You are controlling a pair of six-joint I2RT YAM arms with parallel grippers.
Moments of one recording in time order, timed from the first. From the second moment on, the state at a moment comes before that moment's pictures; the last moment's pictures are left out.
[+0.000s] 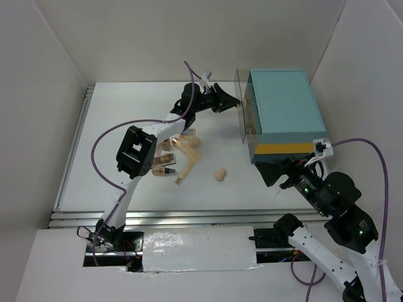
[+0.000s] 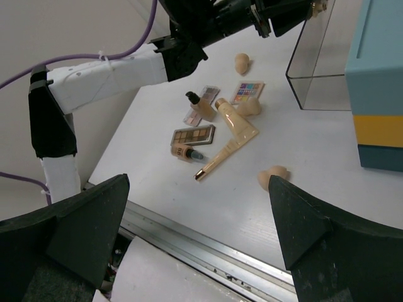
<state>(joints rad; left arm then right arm) -0.52 2.37 1.91 0.49 0.58 -1.17 0.59 0.37 0.99 -0.71 0.09 0.56</state>
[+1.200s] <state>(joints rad) -0.38 2.11 1.70 0.17 0.38 -0.88 0.59 0.44 0.95 -0.66 0.00 0.56</state>
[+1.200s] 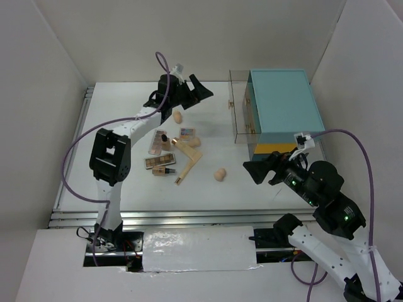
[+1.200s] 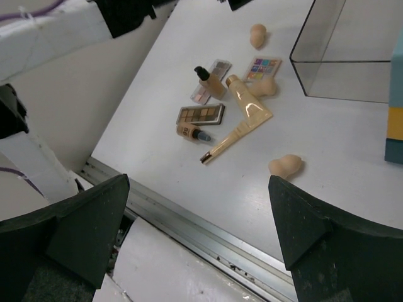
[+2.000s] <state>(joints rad) -0.50 1.16 1.34 -0.89 -0.44 -0.63 0.77 1.66 1.42 -0.41 -0.01 0.33</state>
